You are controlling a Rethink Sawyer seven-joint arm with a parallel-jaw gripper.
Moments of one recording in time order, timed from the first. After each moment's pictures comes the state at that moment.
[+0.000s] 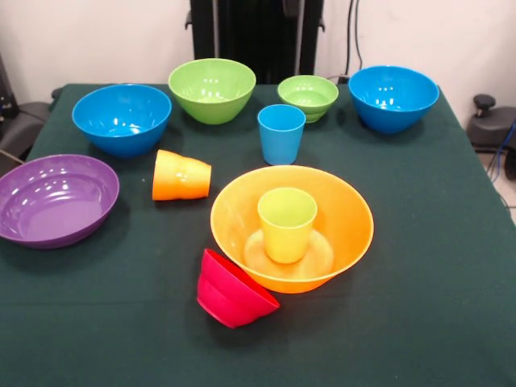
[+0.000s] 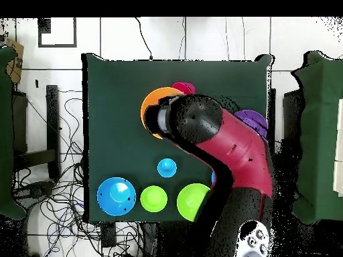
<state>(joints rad) -0.08 -0.83 -0.33 1.54 0.44 0.93 2.65</state>
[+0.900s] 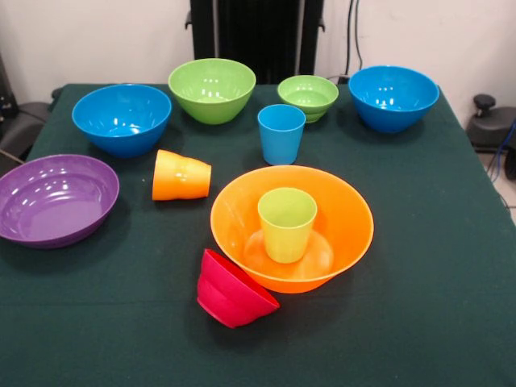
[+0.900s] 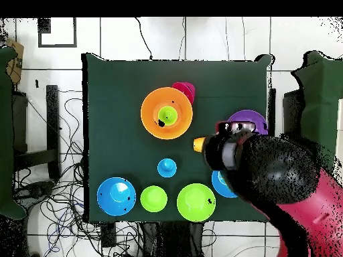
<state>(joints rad) -0.28 -1.05 -0.34 1.64 0.28 0.94 2.60</state>
